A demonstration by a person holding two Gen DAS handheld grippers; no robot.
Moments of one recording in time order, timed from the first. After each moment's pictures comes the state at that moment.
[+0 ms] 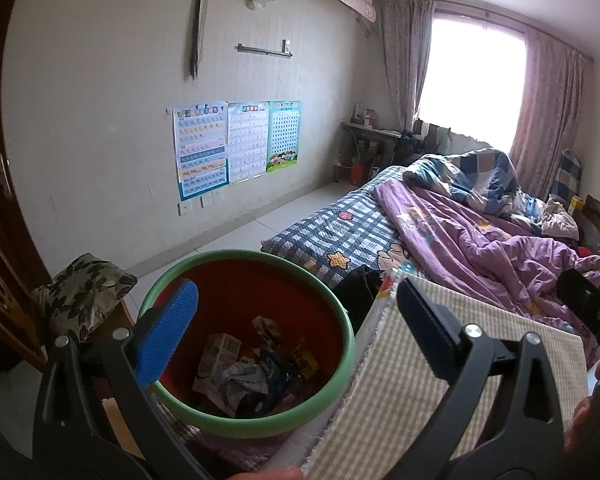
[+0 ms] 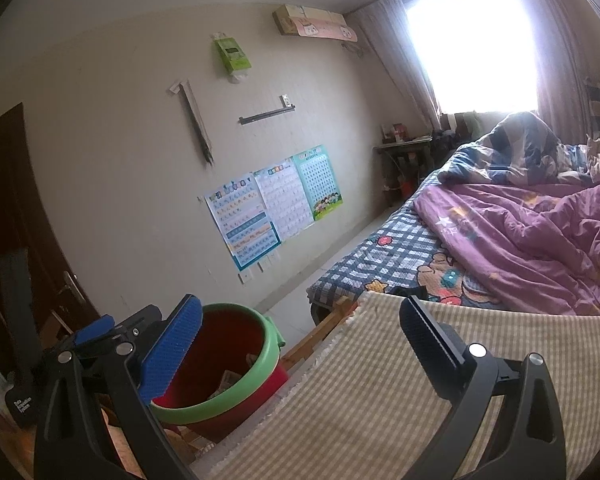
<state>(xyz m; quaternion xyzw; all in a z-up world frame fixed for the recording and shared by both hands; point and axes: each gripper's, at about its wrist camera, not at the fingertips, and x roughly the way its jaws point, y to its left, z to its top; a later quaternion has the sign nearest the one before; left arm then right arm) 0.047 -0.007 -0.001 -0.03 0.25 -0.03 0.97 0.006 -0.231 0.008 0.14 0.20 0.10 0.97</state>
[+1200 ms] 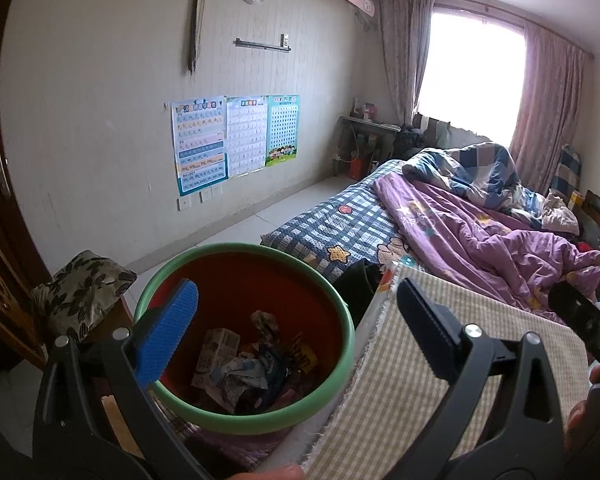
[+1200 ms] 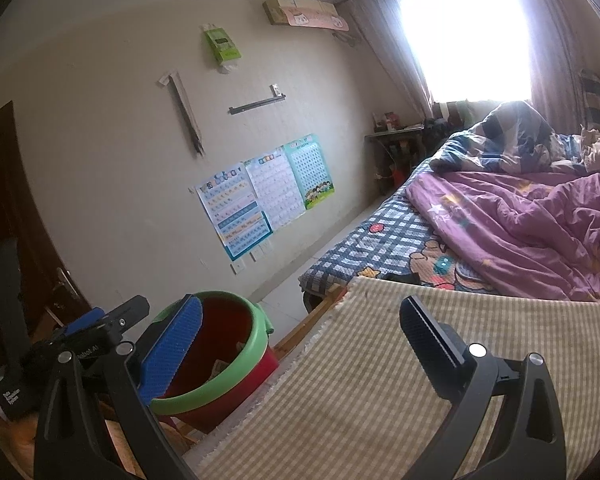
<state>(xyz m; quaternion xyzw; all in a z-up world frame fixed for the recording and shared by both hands) 0.050 -0.010 -0.006 -0.03 0.26 -0.03 0.96 0.012 -0.236 -0.006 0.15 0.22 0.09 0.96</state>
